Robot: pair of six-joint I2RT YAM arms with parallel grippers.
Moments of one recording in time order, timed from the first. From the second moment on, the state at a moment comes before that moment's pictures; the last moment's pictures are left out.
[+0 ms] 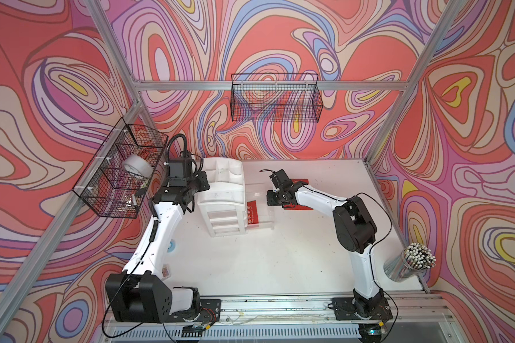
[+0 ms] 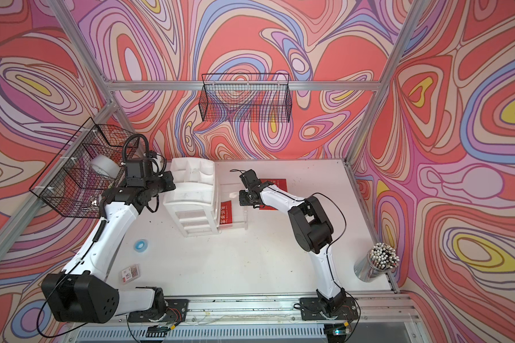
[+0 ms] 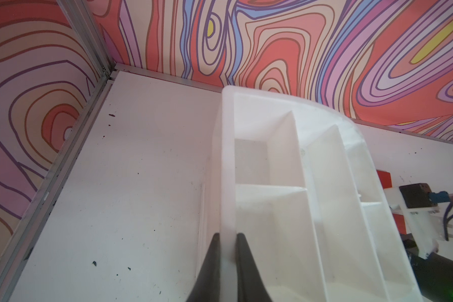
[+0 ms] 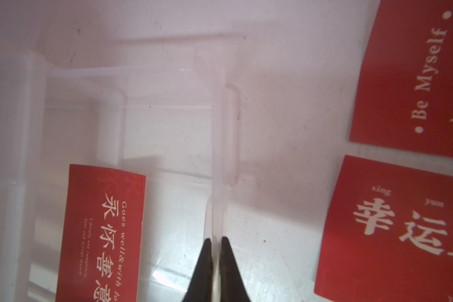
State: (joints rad) left arm -0.03 1.33 1.27 -0.56 0.01 -0.26; right arm 0.58 2.14 1.64 -0.49 -0.03 0.44
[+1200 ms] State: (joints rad) left arm -0.03 1.33 1.27 -0.56 0.01 -0.26; right arm 0.53 2.08 1.65 -0.52 -0.08 0.37
